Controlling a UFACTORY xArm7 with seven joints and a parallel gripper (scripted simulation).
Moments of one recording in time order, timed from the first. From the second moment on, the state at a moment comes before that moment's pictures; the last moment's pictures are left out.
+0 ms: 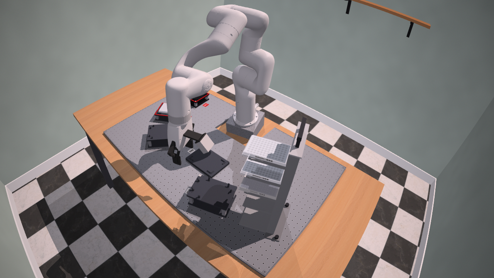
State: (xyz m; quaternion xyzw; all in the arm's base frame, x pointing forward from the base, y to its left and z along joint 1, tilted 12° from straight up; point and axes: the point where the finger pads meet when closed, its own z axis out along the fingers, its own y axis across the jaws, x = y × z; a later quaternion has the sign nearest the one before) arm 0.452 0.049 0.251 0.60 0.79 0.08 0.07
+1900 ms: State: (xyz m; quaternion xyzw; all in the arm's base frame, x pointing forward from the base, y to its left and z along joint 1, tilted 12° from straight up) arm 0.454 0.049 0.243 0.56 0.78 0.25 -0.16
